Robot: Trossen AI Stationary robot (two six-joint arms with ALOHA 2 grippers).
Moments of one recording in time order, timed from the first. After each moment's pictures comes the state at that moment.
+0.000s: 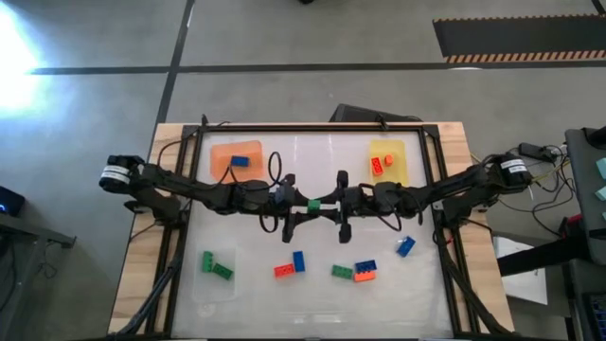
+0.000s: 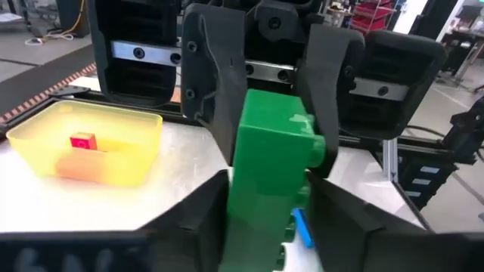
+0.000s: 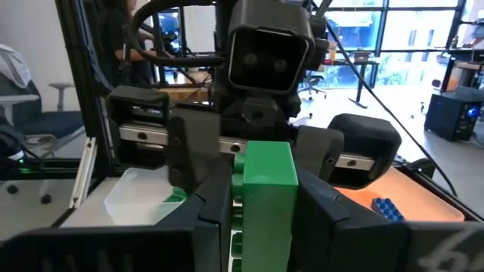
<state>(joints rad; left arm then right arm) -0.10 1.48 0.85 0.48 -0.06 -0.18 0.11 1.48 0.71 0.80 0.09 0.00</state>
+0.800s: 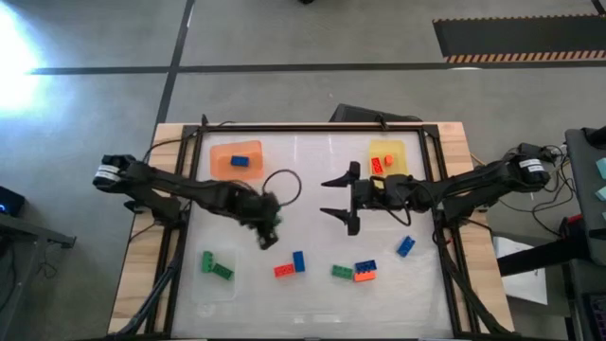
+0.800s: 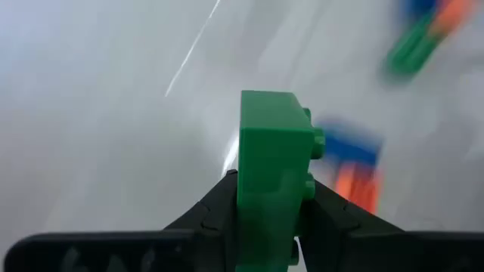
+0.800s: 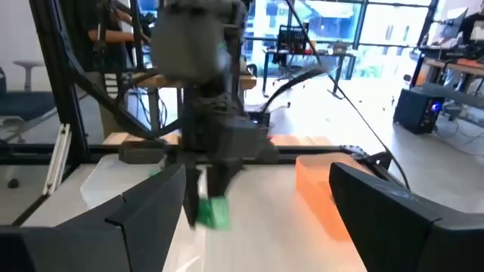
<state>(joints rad) -0.17 1.43 1.05 -0.67 -0.06 -0.67 0.10 1.31 0.71 0.57 0.14 -0.04</state>
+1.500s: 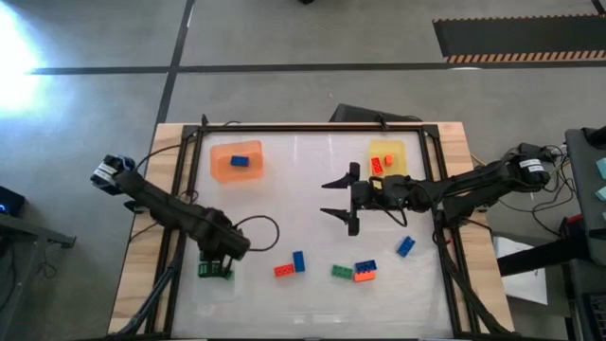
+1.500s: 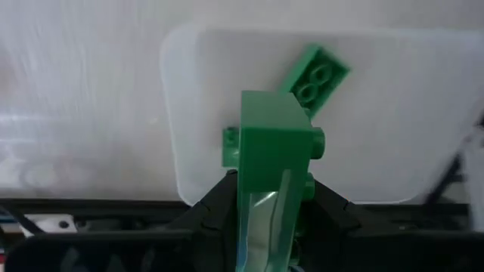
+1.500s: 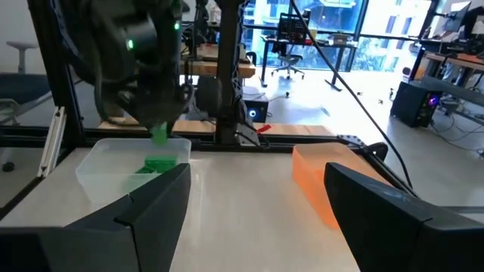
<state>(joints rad) -0.47 1.42 1.14 -1.36 0.18 -0.55 0.10 1.30 0.71 0.53 0.14 -0.06</state>
